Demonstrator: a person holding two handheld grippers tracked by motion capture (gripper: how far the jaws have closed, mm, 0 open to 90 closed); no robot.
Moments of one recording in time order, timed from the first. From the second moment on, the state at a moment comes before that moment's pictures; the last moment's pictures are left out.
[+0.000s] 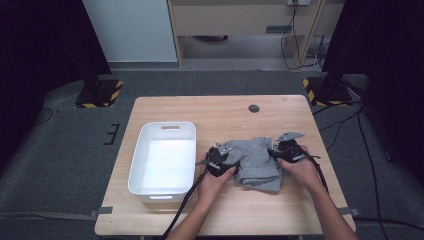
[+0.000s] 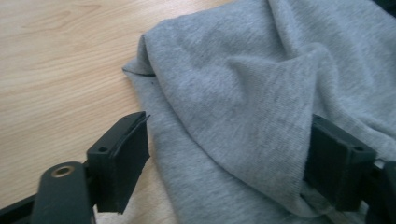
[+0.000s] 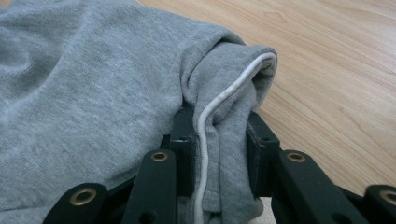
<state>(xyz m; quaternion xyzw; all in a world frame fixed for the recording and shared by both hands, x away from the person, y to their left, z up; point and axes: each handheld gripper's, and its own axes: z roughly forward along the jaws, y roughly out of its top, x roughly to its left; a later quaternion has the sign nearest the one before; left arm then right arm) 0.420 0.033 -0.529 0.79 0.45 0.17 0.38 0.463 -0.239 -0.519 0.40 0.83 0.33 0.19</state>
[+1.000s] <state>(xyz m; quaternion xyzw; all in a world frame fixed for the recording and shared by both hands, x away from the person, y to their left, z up) 0.415 0.030 -0.535 0.80 0.43 0.15 0.40 0.463 -0.239 -0.520 0.41 0.83 0.34 0.18</state>
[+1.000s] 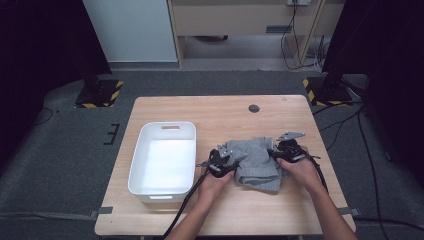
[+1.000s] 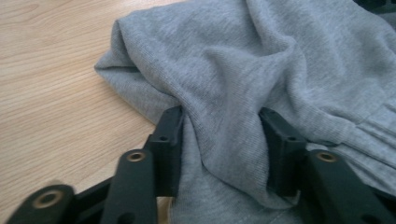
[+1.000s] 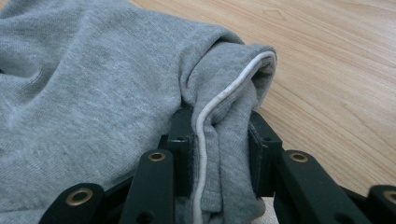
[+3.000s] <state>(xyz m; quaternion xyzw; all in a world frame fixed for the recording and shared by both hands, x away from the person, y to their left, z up) 0.410 0.033 -0.437 0.79 0.39 0.17 0.45 0.464 -0.240 -0.445 0.39 0.81 0.37 0.22</state>
